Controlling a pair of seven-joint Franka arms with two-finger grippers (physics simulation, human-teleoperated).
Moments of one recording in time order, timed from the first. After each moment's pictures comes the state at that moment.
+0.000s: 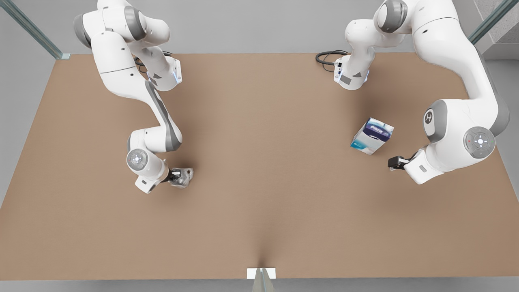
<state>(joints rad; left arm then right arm) -0.11 0.39 0.08 -1.33 0.00 1.61 0.18 0.20 0.48 0.03 -1.90 0.03 2.33 0.02</state>
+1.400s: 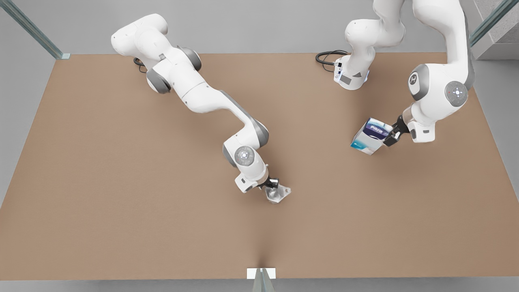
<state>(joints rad) -0.10 -0.17 0.11 -2.25 -0.08 1.98 -0.87 0.67 1.12 0.05 -0.85 0.12 2.19 0.79</state>
